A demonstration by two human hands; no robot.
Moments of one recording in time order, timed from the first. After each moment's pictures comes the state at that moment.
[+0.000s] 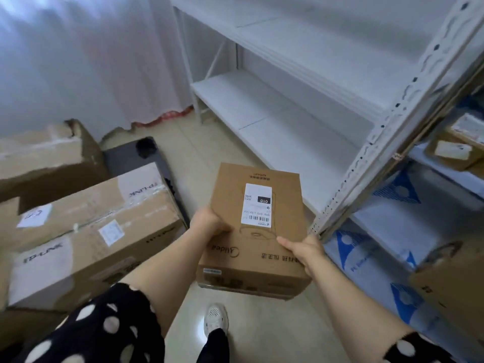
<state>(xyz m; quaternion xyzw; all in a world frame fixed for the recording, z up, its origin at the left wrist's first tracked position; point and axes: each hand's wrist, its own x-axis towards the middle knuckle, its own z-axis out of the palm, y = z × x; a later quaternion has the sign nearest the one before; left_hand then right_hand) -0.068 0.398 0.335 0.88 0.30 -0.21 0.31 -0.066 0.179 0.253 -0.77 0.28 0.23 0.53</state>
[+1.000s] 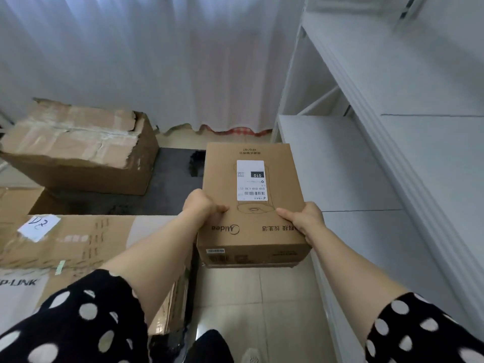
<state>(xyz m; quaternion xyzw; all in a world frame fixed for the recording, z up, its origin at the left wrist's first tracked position) 0.350 0.670 0.327 0.70 0.54 -0.05 0.47 0.493 0.485 0.285 -0.85 -0.01 0.30 0.44</state>
